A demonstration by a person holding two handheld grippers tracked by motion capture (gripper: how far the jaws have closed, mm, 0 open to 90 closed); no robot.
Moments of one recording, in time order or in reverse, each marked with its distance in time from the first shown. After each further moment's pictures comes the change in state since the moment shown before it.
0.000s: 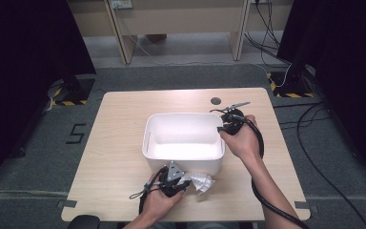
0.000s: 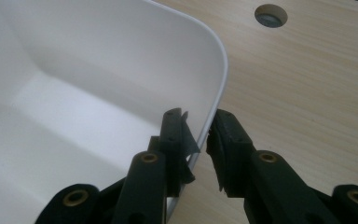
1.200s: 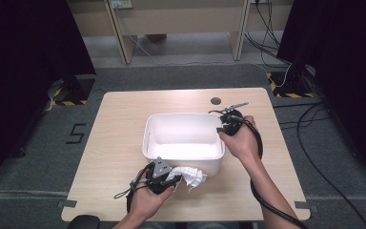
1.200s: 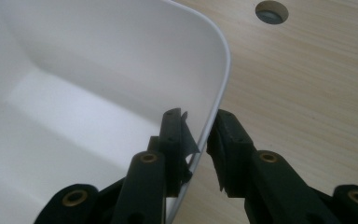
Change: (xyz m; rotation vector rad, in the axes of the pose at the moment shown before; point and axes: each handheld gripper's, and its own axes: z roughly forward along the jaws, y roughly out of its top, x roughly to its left) left arm 0.012 0.017 -0.046 -0.048 0.032 -0.020; right arm 0.002 -0.001 0.003 0.009 -0.012 -0.008
